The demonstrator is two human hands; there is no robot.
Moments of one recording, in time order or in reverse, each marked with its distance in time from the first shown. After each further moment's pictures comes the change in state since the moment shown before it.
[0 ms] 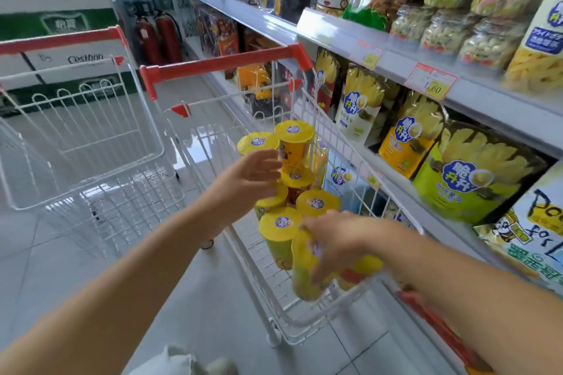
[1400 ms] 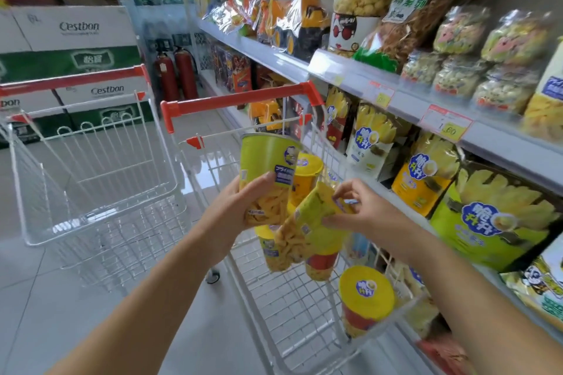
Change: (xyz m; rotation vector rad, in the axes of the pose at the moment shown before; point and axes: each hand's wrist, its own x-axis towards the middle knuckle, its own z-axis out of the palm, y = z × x) left_hand 0.009 0.012 -0.027 -0.309 0.101 0.006; right_hand 0.002 0.025 -0.044 0.943 0.554 -0.107
